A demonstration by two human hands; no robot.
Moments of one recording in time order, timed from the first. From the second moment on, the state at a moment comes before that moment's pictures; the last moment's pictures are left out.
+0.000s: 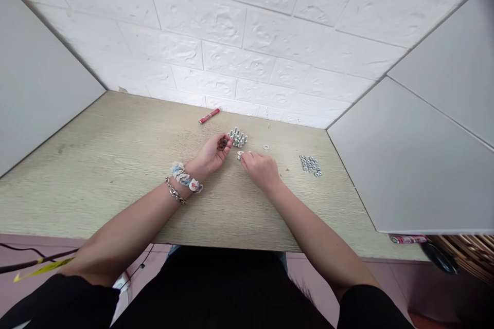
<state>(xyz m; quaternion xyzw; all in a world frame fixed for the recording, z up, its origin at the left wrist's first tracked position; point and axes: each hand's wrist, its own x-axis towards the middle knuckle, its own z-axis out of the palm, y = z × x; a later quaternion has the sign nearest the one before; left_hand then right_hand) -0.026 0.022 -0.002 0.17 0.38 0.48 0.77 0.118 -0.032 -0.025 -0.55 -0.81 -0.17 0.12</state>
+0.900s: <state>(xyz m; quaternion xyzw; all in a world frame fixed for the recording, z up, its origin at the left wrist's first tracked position) -0.028 0.019 0.001 0.20 0.39 0.51 0.74 0.129 -0.031 -0.015 -0.57 -0.78 -0.14 0.22</state>
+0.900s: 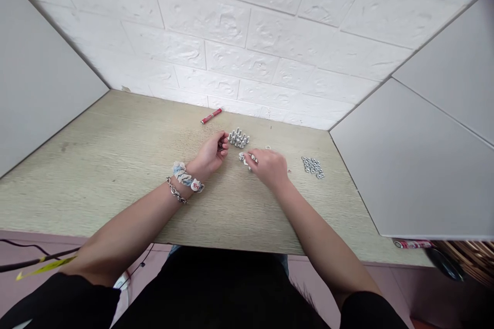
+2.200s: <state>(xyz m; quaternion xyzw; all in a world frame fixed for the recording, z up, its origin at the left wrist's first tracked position) -0.026 0.011 -0.013 0.81 0.49 0.22 0.25 0.141 -0.015 -0.003 -0.61 -0.55 0.40 0.40</state>
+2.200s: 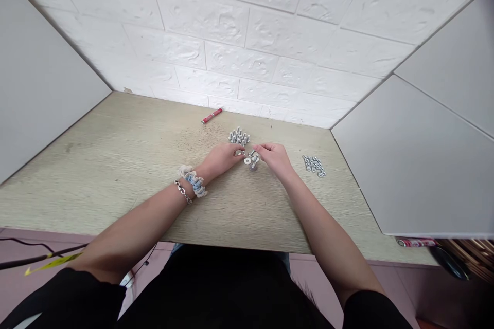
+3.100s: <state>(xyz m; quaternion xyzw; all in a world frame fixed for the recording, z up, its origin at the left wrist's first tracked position) -0.029 0.000 -0.002 0.89 0.34 0.24 0.21 0.141 -0.019 0.005 -0.59 -0.58 0.38 0.41</state>
